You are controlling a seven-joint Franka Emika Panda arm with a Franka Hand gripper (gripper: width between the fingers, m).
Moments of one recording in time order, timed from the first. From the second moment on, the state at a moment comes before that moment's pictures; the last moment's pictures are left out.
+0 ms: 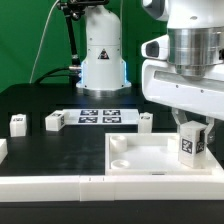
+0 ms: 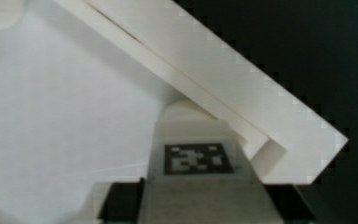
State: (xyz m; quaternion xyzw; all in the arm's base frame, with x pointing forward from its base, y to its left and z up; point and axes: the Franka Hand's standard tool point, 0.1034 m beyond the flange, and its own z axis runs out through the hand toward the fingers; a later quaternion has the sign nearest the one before) arm 0.626 0.125 0.074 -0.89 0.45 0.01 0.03
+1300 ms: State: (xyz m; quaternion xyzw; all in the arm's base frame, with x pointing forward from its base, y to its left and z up) arm 0.626 0.128 0.074 -1.00 -0.05 -0.01 0.03
